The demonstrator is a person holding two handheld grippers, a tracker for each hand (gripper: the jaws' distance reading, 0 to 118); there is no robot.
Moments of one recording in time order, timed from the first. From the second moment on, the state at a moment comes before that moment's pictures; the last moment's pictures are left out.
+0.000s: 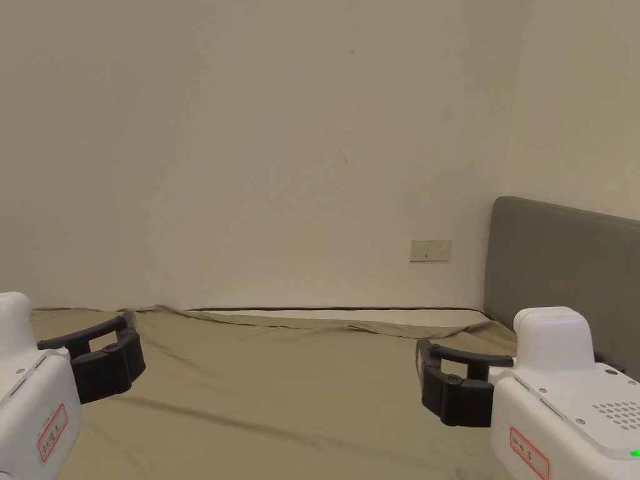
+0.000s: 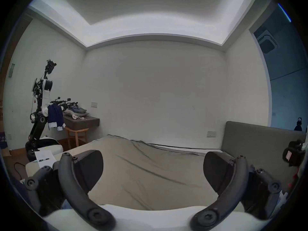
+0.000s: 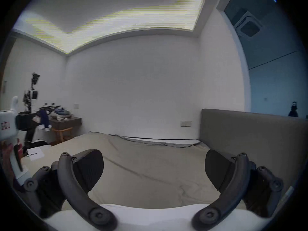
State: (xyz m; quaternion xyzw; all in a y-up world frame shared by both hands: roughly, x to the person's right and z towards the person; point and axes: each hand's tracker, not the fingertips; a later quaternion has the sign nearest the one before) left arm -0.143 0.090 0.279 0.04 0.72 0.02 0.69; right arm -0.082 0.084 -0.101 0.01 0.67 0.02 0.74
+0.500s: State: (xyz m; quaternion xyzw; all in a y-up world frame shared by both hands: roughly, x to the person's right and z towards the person) left arm -0.146 0.088 0.276 0.02 0.71 0.02 0.70; right arm -0.076 0.085 -0.097 0.01 0.68 0.07 0.73
